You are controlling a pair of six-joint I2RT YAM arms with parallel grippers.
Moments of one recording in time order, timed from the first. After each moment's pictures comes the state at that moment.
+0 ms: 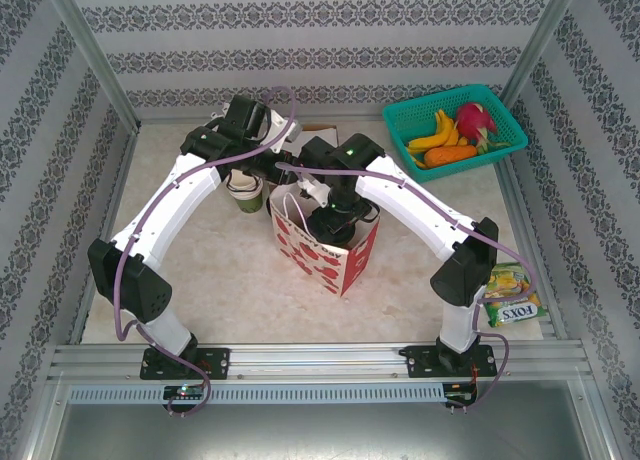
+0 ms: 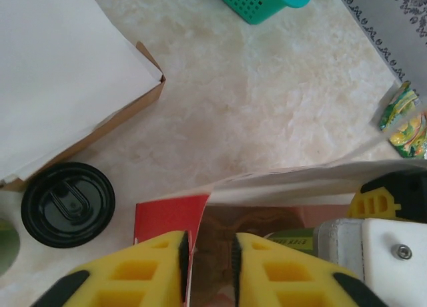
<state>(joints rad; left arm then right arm) -0.42 1.67 1.75 -0.98 0.40 -0.05 0.78 1.88 1.97 -1.59 -0.09 0.07</state>
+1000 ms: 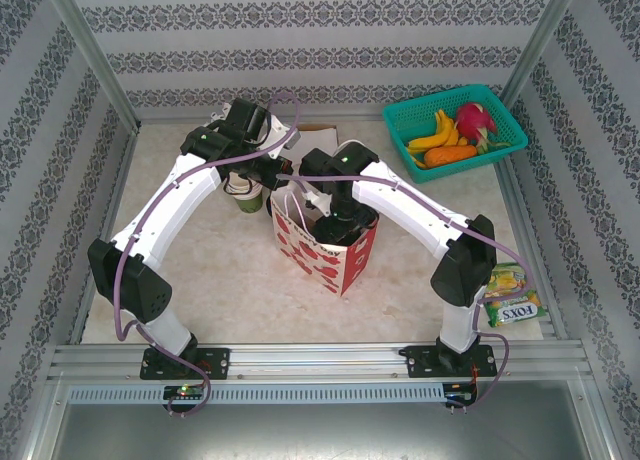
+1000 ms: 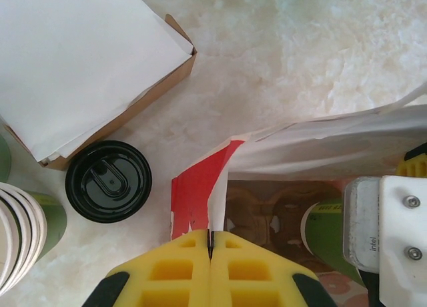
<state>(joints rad) -0.42 1.67 1.75 -1.05 0.31 0.05 0.78 1.87 1.86 -1.58 -0.07 0.08</state>
